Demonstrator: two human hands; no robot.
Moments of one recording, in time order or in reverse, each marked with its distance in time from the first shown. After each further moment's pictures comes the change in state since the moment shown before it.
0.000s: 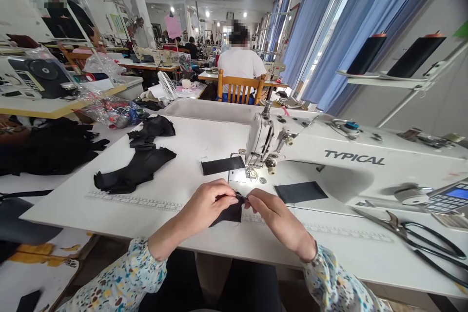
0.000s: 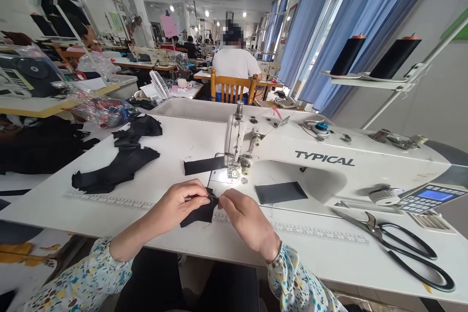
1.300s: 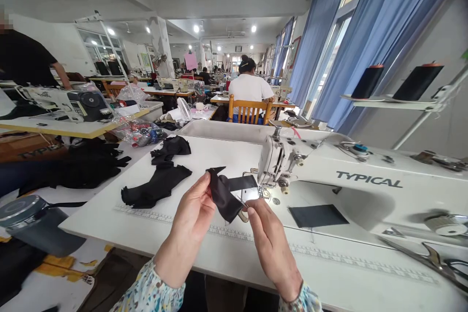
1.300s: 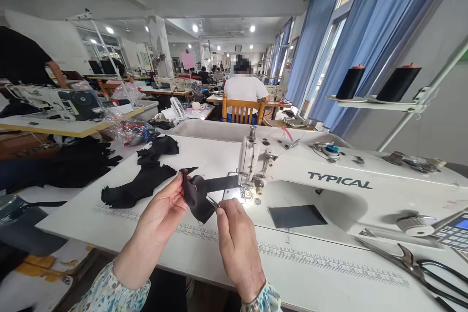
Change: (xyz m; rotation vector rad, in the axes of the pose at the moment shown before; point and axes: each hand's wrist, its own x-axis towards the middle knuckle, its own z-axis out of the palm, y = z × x) left_hand 0.005 0.047 -0.027 -1.317 0.723 -0.244; right_hand 0.008 -0.024 0.060 0.031 0.392 -0.224
